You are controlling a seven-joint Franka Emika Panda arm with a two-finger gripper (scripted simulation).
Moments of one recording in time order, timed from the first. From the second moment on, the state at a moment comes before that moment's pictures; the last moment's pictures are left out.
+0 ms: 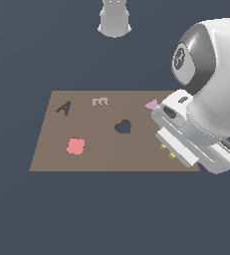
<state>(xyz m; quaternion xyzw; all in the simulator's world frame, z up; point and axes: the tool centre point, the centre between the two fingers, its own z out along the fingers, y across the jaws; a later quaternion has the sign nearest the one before) 0.078 0.176 0.050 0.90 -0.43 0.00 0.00</state>
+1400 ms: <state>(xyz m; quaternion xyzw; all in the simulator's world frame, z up) 0.078 0.175 0.030 0.90 -0.43 0.00 0.00</state>
